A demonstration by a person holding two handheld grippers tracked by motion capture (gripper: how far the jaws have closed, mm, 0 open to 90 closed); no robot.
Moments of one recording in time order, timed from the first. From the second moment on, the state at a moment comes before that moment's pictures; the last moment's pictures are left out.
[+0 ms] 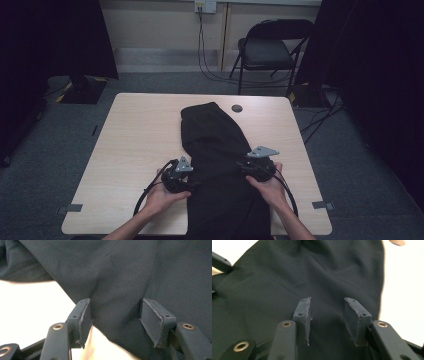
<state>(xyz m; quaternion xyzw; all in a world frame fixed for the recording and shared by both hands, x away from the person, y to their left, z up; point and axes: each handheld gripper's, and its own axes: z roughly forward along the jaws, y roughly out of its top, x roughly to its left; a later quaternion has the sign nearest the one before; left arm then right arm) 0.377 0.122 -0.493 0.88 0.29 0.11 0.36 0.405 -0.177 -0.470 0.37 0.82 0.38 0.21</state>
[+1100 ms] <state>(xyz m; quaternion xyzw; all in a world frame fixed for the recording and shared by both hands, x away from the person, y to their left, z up) 0.393 0.136 -0.474 0.85 0.32 0.08 0.42 0.313 -0.149 -0.495 0.29 0.87 0.37 0.12</state>
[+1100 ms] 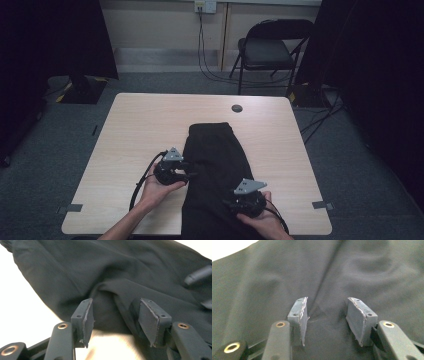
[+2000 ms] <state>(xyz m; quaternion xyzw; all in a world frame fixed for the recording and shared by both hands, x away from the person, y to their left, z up) 0.390 0.138 -0.462 0.86 0.29 0.06 0.42 0.490 -0.145 -0.464 0.41 0.79 0.41 0.17</state>
